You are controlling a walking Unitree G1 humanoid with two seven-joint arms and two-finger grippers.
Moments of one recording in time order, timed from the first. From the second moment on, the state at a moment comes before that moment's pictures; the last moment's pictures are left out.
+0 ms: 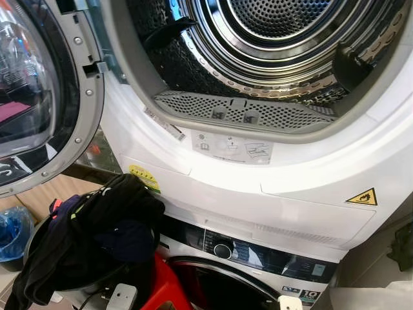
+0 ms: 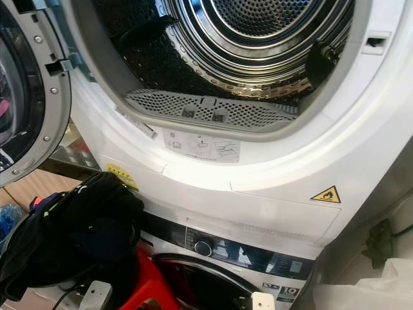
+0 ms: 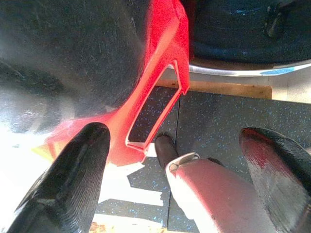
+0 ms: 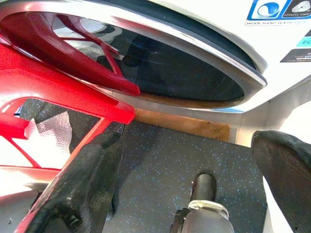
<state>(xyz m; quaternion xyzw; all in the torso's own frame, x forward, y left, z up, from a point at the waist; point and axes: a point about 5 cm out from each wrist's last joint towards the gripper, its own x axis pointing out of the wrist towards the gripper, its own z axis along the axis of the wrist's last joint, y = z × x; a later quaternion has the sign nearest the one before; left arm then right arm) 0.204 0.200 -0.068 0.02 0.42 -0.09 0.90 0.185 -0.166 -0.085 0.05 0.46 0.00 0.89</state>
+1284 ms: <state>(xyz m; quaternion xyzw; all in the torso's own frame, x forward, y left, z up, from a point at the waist) 0.231 0.132 -0.005 0.11 0.15 -0.42 0.89 0.166 -0.175 -0.093 -0.02 0.48 0.01 0.88</state>
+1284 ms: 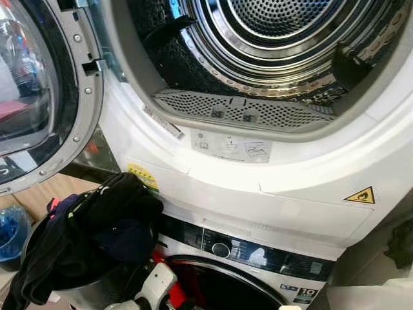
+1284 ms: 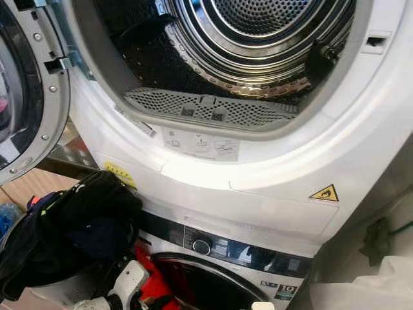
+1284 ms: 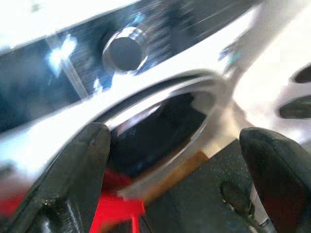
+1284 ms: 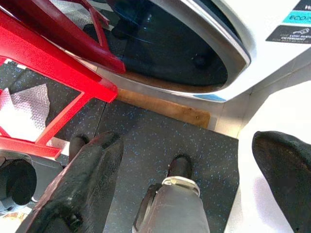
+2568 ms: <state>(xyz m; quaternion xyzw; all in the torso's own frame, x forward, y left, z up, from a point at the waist) 0.224 0.182 0.153 0.20 -0.13 -0.02 0.97 0.159 -0.168 -0.096 -0.01 0.48 0.02 0.87</state>
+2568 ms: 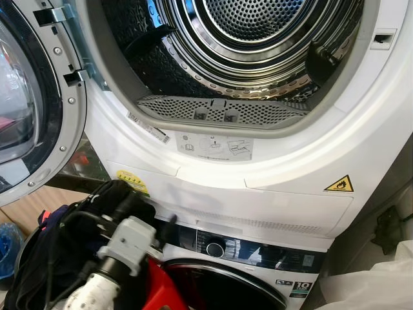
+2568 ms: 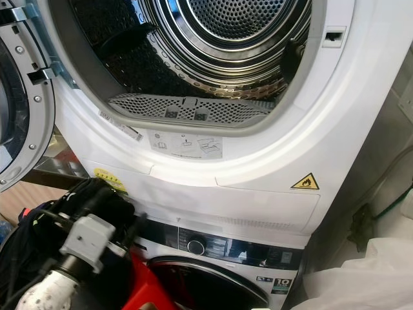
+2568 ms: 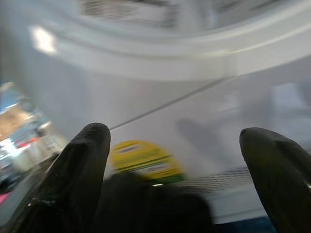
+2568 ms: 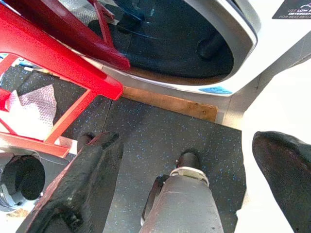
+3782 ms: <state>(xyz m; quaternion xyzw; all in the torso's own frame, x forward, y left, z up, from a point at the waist) 0.238 0.284 0.133 -0.02 0.02 0.19 0.98 0.166 -0.167 -0.094 -0.01 0.48 0.02 0.88</state>
